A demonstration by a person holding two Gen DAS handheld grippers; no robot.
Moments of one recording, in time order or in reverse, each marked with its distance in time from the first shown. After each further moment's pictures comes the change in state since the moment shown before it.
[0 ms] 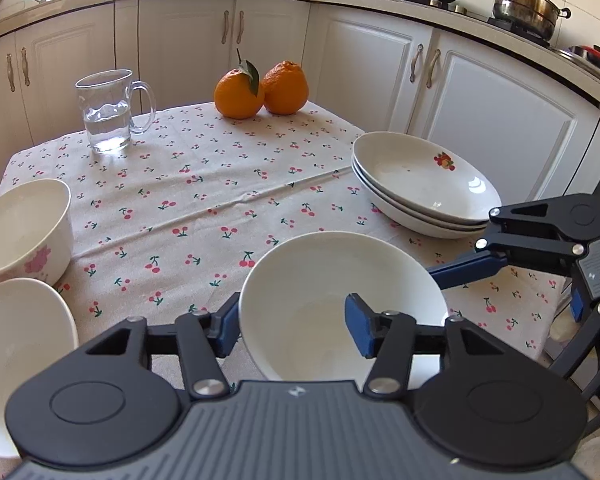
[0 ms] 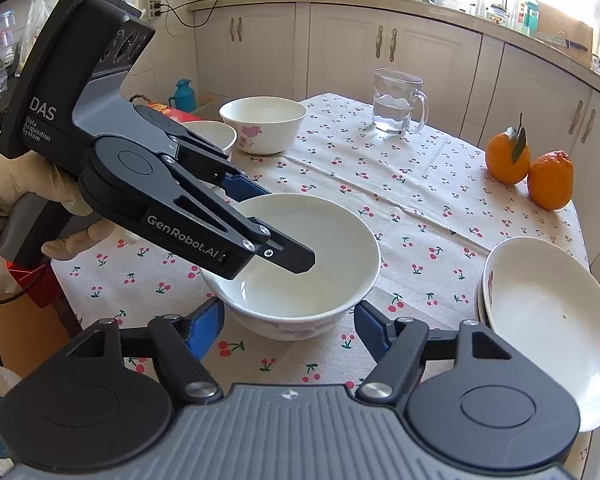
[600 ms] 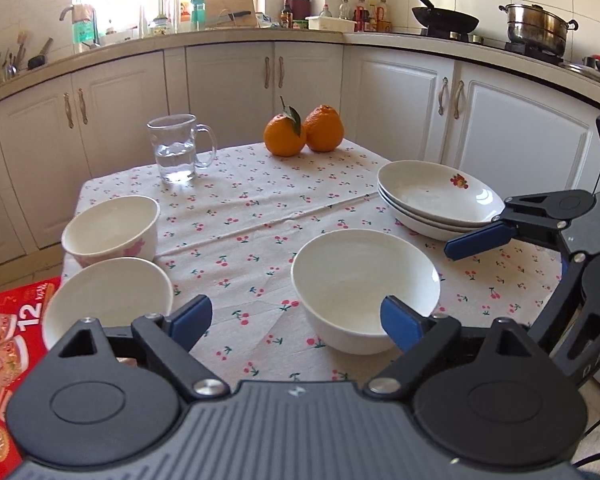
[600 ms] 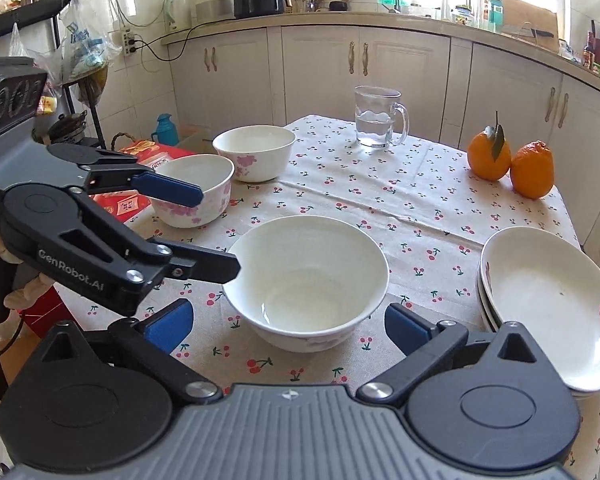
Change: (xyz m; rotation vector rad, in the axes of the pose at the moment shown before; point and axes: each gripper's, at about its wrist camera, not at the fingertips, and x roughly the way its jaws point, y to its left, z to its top) left arm -0.074 -0.015 -0.038 0.017 -0.142 0.195; right arm -0.018 0.015 -0.003 0.116 -0.076 -0.034
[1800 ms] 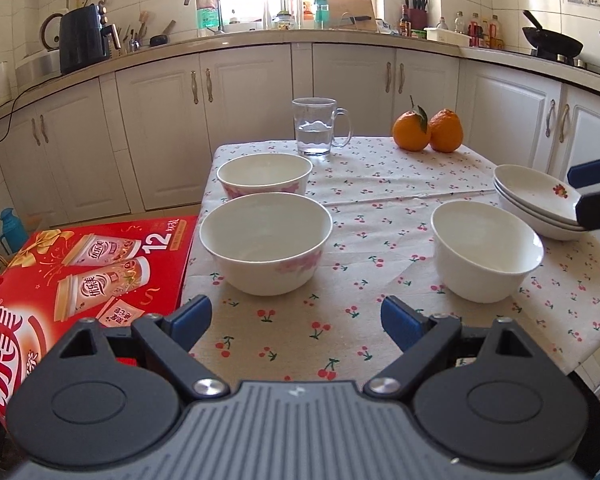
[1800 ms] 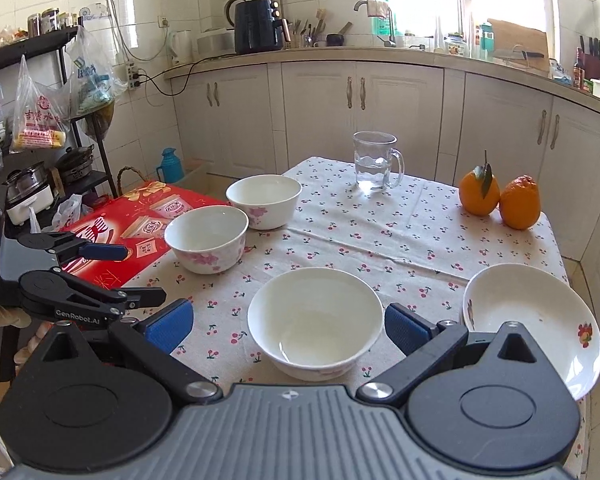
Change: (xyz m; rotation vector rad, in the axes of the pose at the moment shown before) left arm -0.039 0.038 -0.051 -0.167 -0.005 0.298; right arm -0.041 0.006 0.023 0.011 -0.089 0.026
